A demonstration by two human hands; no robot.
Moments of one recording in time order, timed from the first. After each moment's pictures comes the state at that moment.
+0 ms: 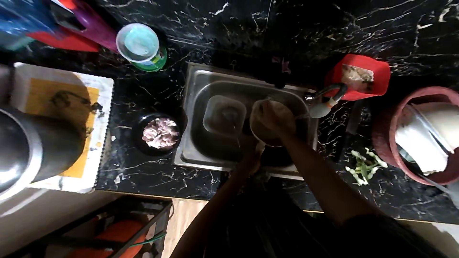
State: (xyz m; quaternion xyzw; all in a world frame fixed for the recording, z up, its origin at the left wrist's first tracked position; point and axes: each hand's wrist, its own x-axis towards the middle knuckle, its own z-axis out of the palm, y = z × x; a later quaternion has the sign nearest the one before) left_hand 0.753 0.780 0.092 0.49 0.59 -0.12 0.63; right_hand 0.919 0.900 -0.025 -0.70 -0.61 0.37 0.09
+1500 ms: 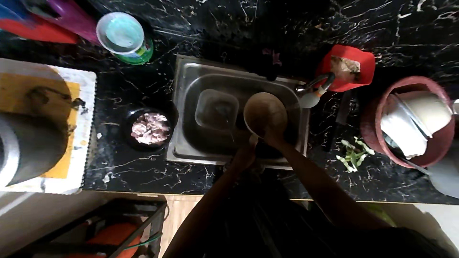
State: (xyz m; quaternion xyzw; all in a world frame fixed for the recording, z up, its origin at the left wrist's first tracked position) left_hand 0.754 0.777 0.095 0.54 0.57 -0.12 0.61; right_hand 0.920 0.797 0.047 -0.71 -0.51 0.49 -0.06
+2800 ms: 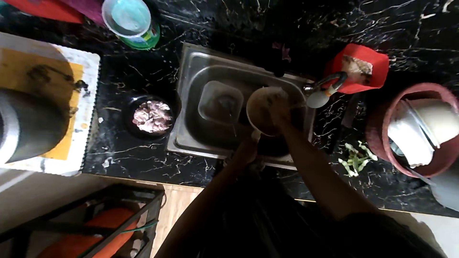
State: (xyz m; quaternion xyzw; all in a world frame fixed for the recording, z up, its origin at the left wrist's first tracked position) left_hand 0.758 0.778 0.087 0.57 0.57 -0.11 0.58; right_hand 0.948 0.877 -0.024 -0.78 -0.58 0.23 0.02
